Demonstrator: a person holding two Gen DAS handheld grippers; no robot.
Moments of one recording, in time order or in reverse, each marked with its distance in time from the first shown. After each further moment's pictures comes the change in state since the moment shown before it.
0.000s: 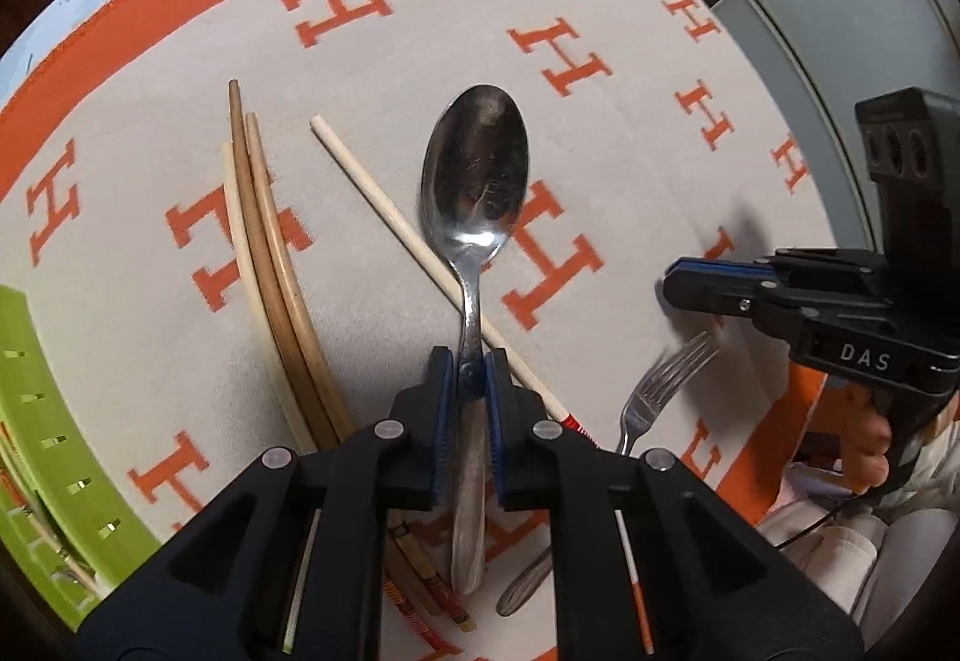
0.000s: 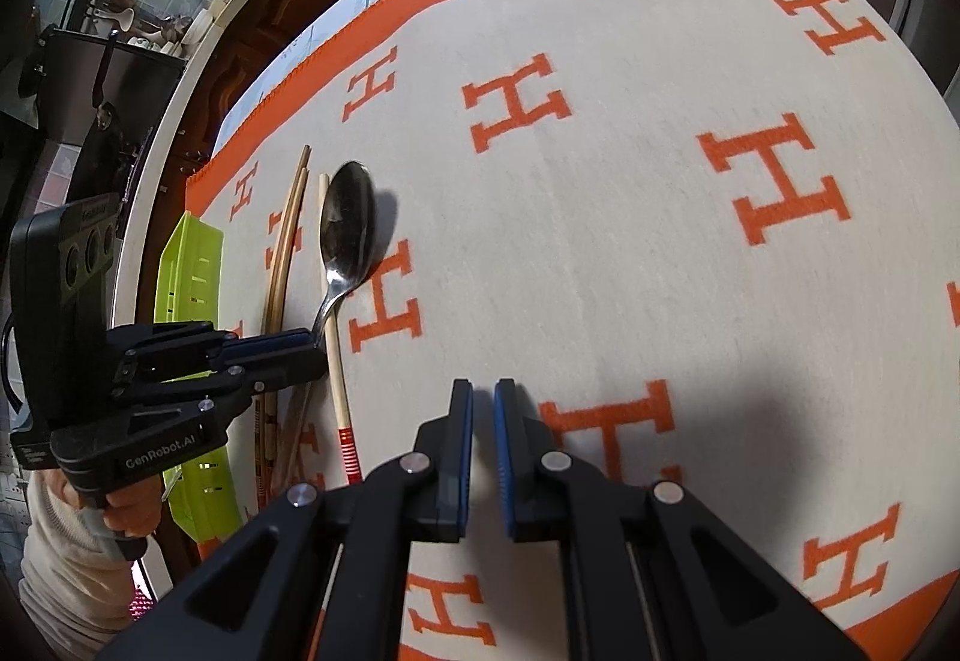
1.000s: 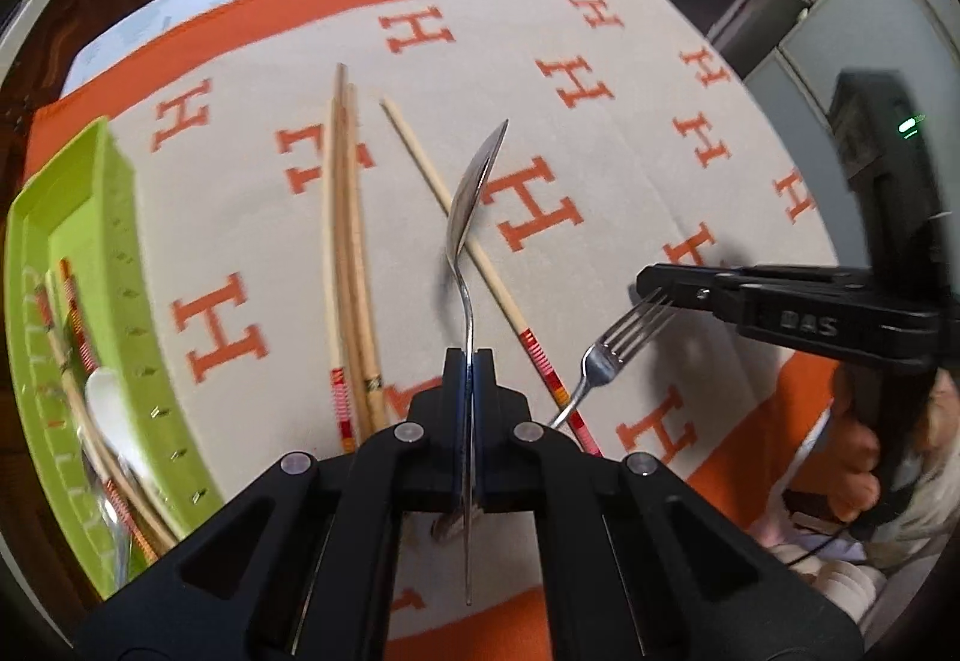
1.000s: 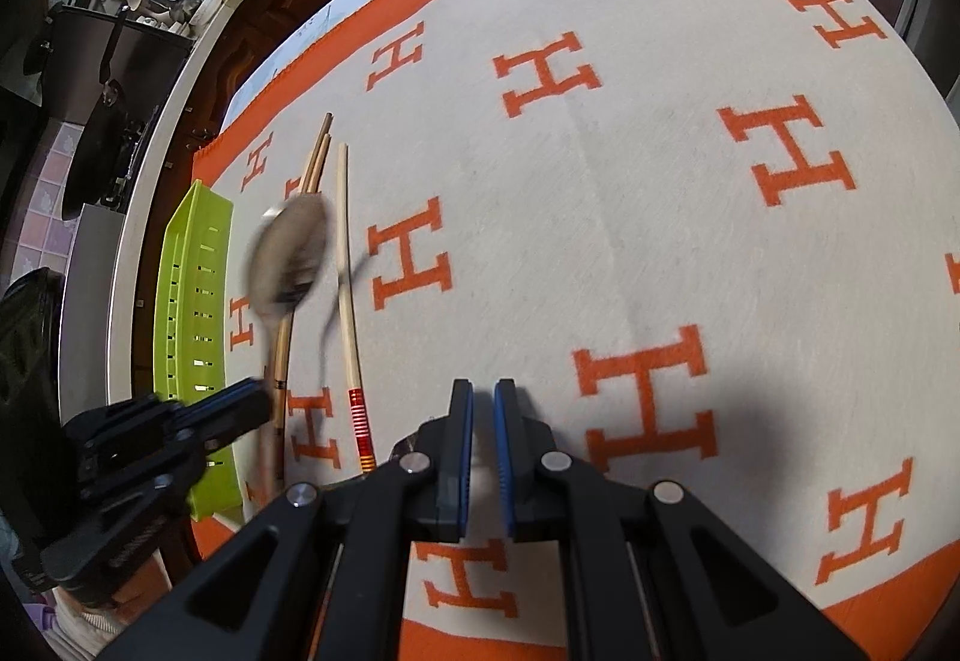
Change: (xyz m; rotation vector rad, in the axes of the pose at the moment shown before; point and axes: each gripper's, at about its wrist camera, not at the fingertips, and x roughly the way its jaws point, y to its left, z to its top) left arm -0.047 -0.039 -0.065 -0.144 -0.187 0.150; right arm -0.004 0.013 -0.014 -0.026 0.019 -0.014
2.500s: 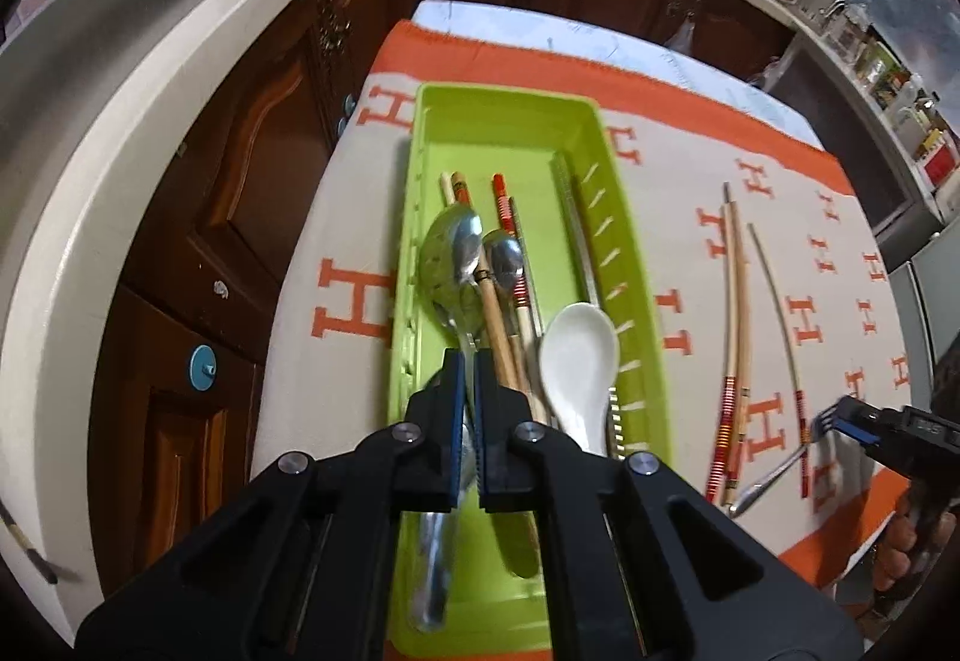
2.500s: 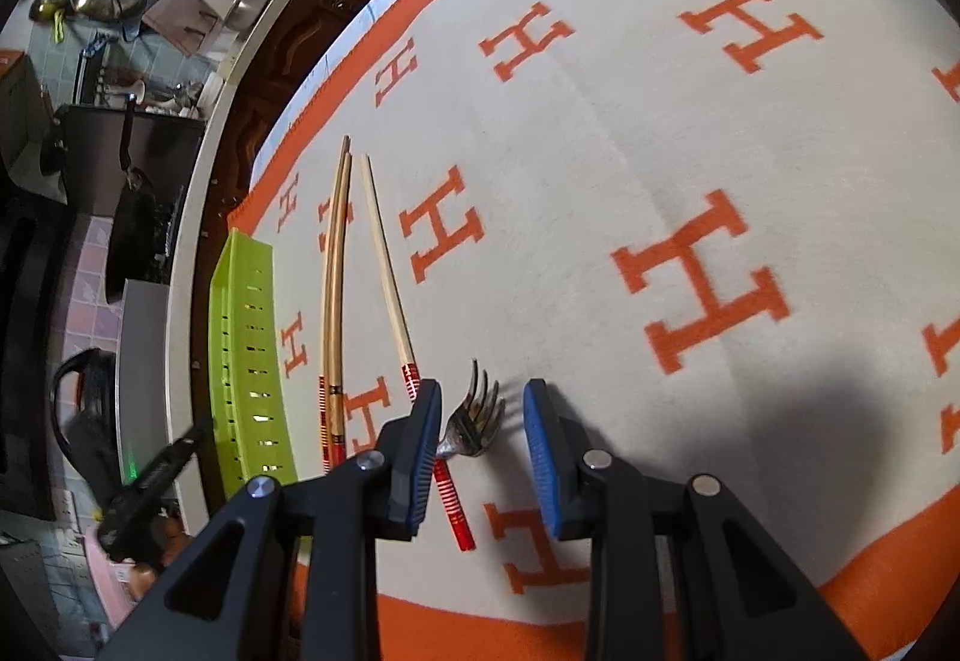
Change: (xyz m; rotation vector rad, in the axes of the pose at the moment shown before) left arm -0.076 0.194 -0.088 -0.402 -0.244 0.240; right arm 0.006 -0.003 -0.037 0.183 -0.112 0.147
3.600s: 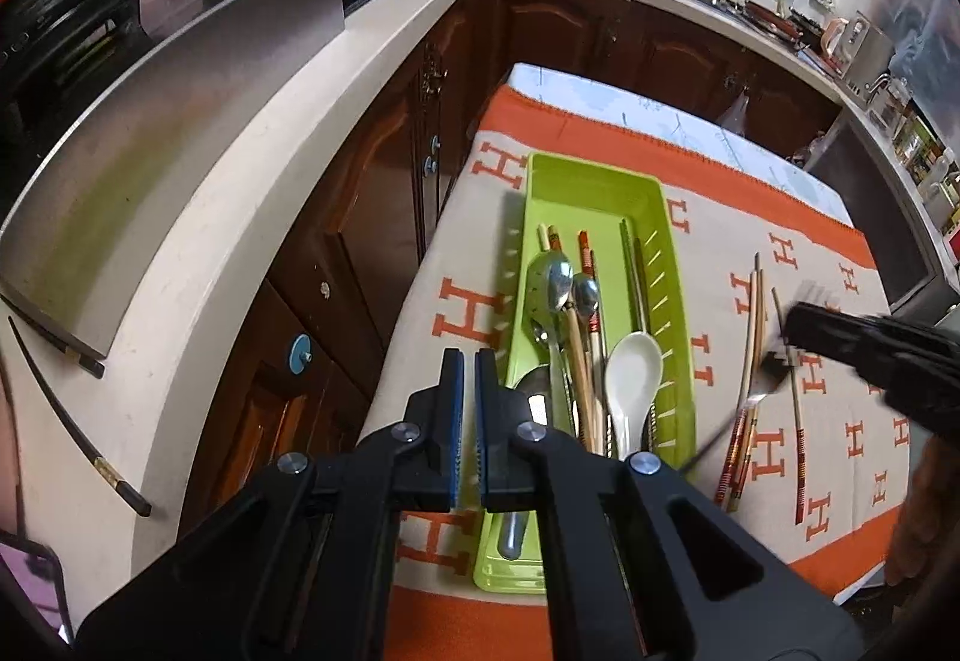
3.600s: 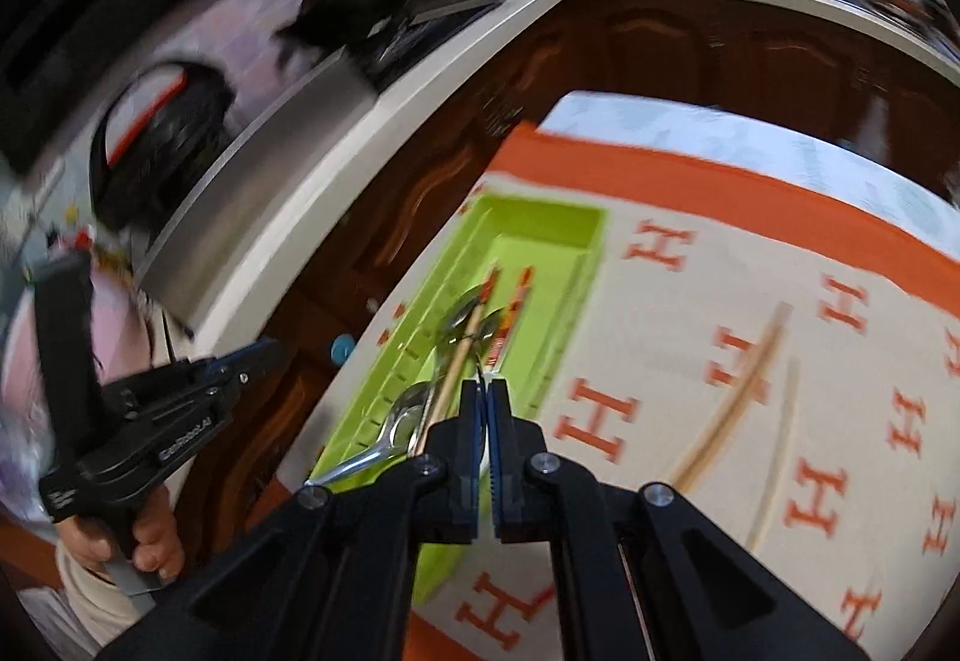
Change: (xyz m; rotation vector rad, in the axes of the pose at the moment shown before) left arm -0.069 0.041 -0.017 -0.144 -0.102 0.114; right arm 0.048 0.266 -0.029 -0.860 0.091 0.014
